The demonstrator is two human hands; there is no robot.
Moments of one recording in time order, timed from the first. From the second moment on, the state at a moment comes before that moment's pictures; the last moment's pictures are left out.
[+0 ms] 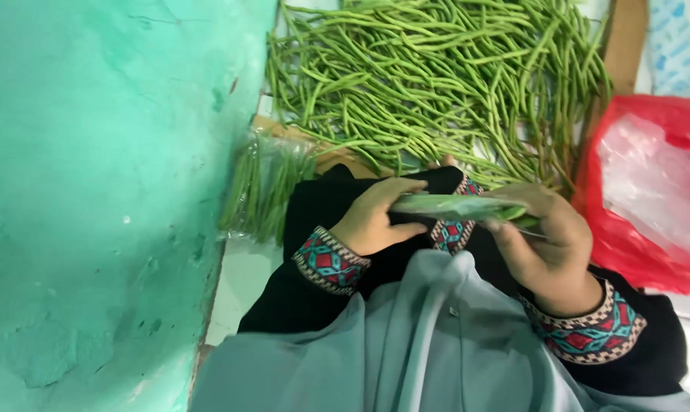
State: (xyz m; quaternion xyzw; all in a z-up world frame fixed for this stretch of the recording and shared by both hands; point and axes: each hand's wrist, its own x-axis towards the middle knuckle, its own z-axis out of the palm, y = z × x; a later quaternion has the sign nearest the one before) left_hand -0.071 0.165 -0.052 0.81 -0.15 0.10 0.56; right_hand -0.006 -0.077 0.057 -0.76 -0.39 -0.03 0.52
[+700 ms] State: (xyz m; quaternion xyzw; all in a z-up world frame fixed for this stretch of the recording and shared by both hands) left_hand -0.233 0.306 -0.185 0.35 0.48 0.35 0.72; right_hand 0.016 0.207 -0.105 -0.65 -0.16 0.25 0.70
